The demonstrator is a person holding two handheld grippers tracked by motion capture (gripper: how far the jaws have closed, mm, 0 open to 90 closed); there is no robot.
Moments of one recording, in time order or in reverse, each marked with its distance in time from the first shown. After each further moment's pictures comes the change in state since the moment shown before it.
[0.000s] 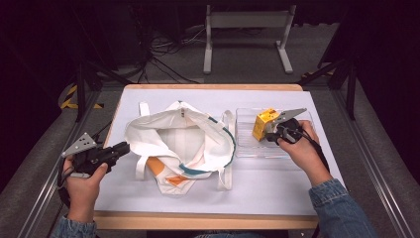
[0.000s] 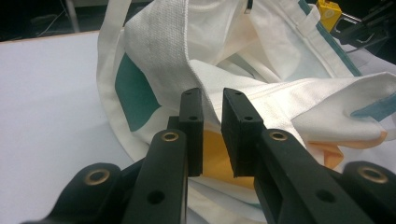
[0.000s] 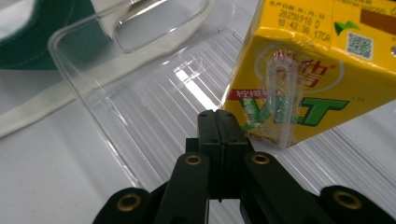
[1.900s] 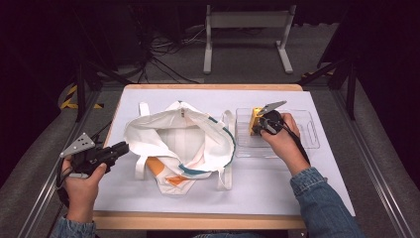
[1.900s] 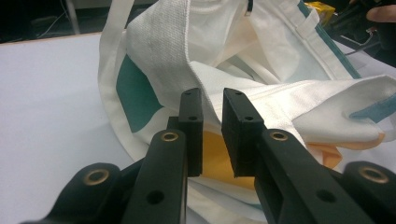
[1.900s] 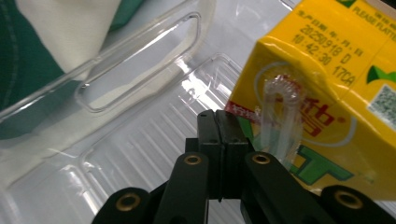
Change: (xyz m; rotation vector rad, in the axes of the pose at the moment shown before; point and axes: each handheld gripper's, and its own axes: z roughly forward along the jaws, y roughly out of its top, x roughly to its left) left arm 0.001 0.000 -0.002 -0.007 -0.004 -0.008; right arm 0.004 0.034 0.036 0.015 -0.029 0.045
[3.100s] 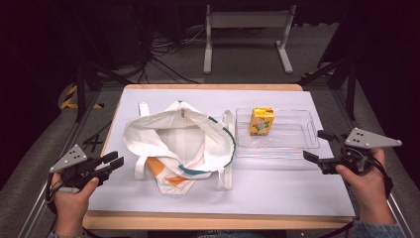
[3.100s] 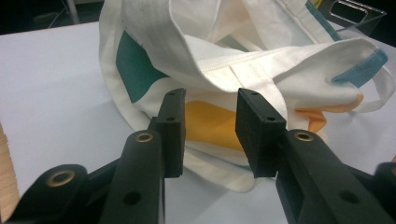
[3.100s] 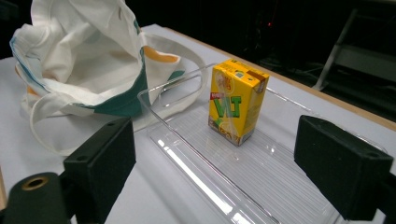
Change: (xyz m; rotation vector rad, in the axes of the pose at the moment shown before) left arm -0.009 -0.021 -0.026 0.019 0.013 0.041; right arm -0.009 -0.130 -0.165 -0.529 0.028 0.022
